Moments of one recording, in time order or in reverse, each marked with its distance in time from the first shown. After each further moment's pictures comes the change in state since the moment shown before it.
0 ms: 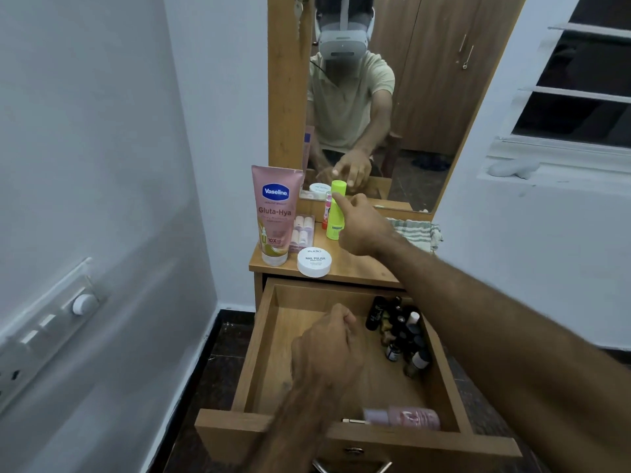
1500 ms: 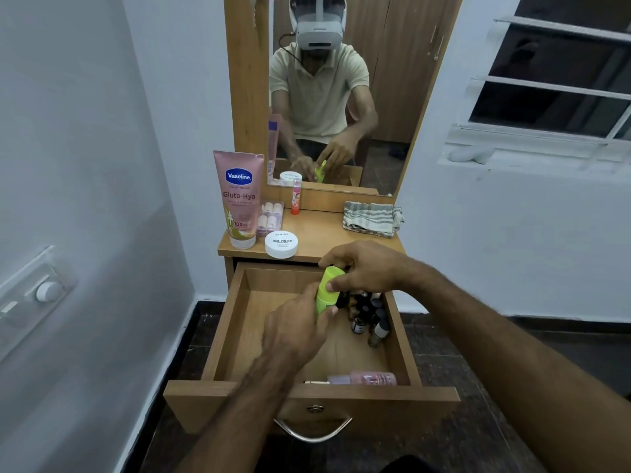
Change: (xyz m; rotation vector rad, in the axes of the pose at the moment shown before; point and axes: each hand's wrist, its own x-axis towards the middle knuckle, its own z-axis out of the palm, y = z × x) left_hand 0.002 0.000 0.006 0.115 -0.107 0.072; right_hand -0.112 0.064 -0.008 0.193 -0.338 -0.191
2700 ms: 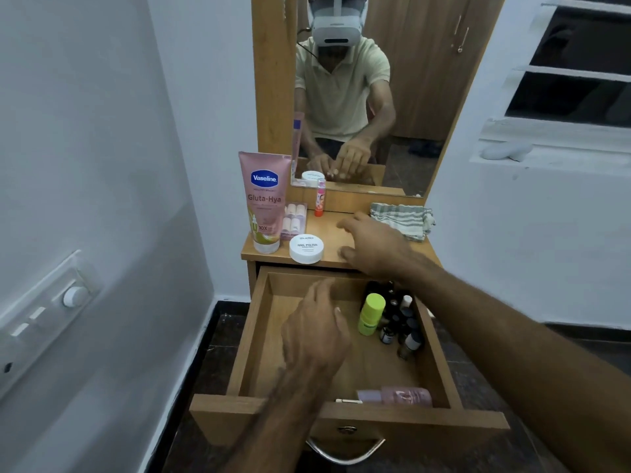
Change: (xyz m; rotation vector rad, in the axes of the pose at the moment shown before) left_hand 0.002 -0.003 -0.004 -0.046 0.156 -0.135; right_hand 0.066 -0.021 0.004 -0.286 0.301 0.101
